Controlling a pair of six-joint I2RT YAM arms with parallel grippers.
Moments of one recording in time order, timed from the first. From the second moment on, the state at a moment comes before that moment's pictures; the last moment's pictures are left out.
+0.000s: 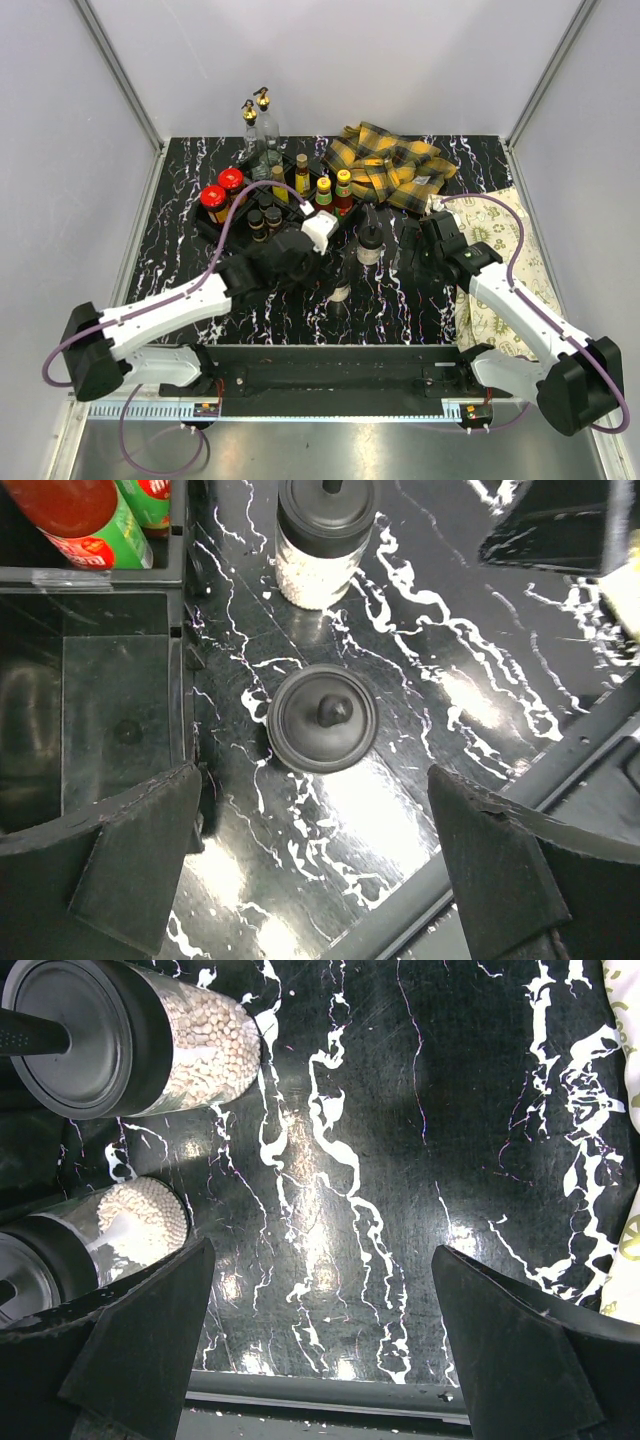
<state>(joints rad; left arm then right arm) -0.99 1.18 0.94 -0.36 -0.18 -0.28 0.45 1.11 0.82 -0.65 0.11 0.67</state>
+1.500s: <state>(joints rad) -1.00 1.42 0.96 -0.31 -0.21 -0.26 0.45 1.16 0.82 -0.65 0.11 0.67</state>
